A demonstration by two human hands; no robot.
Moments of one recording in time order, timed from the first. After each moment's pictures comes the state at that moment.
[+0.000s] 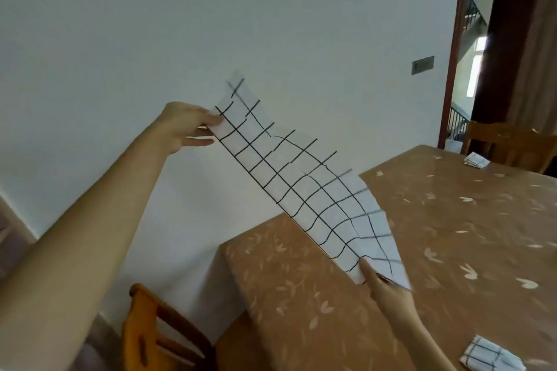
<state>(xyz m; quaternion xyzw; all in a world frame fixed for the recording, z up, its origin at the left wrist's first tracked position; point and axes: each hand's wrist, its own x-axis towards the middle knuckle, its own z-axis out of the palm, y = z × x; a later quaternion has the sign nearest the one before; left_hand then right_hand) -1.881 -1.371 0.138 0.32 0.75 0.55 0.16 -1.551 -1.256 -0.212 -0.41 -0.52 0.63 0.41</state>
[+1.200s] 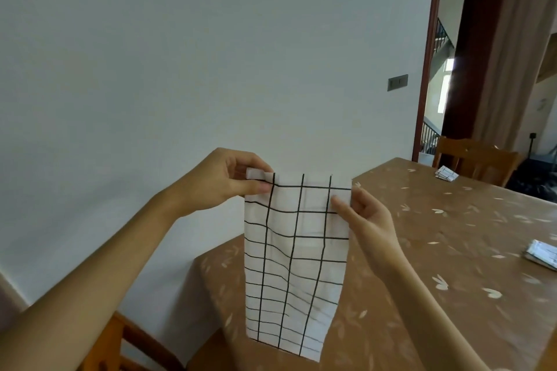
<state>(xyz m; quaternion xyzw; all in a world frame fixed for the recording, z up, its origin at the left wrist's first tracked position) -1.782 -1.379 0.085 0.63 0.64 0.40 0.19 -1.570 -1.243 -0.041 -0.20 -0.61 0.60 0.48</state>
